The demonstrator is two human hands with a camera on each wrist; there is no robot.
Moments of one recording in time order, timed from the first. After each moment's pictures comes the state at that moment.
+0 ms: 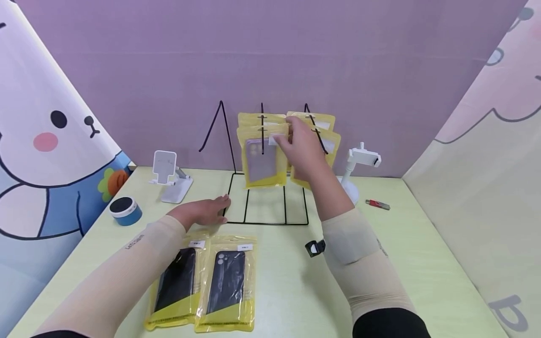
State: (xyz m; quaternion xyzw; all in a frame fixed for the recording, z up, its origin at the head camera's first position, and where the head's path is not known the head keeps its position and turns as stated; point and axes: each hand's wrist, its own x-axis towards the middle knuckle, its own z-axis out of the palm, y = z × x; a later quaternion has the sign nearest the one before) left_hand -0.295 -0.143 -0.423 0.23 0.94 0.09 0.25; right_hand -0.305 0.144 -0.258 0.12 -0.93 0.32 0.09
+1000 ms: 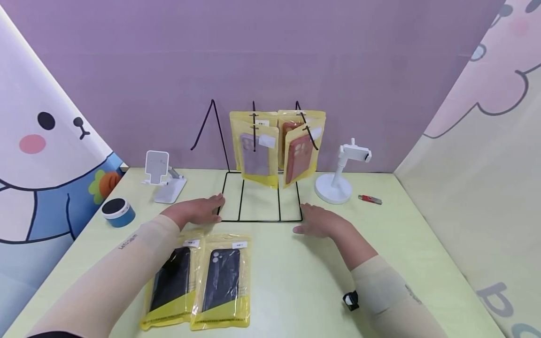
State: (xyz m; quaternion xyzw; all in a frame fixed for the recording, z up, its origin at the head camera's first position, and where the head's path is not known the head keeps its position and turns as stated) left_hand -0.297 -0.143 -0.424 0.22 0.94 0.08 0.26; right_hand -0.247 0.232 -0.404 0.18 -0.96 0.12 -0.20
